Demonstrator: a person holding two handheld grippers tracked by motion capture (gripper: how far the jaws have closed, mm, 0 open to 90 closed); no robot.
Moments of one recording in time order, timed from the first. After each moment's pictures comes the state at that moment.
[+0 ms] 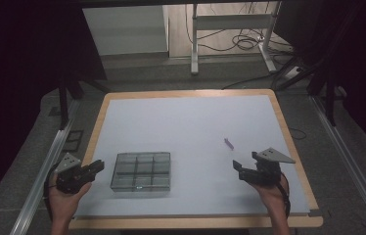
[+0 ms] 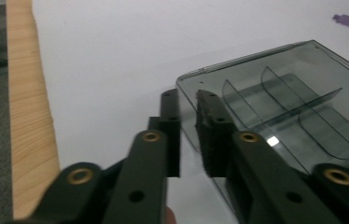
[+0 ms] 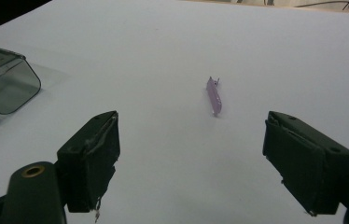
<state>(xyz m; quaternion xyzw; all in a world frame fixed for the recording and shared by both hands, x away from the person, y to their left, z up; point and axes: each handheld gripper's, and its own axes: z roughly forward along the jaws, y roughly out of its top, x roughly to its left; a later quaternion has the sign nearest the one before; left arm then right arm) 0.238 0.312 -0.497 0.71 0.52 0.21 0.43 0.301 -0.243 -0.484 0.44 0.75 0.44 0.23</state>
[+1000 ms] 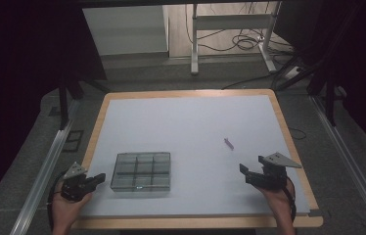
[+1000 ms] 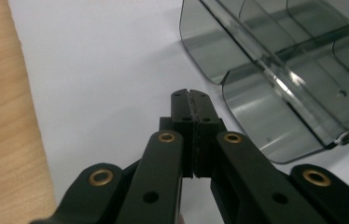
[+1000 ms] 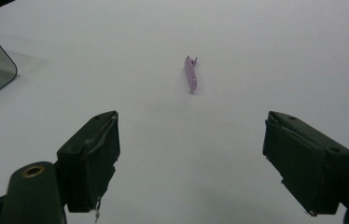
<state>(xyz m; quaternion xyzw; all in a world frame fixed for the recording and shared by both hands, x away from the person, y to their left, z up) 0.236 0.313 -0.540 0.75 0.52 0.16 0.38 0.297 -0.266 -0.499 0.46 0.74 0.43 0.23</state>
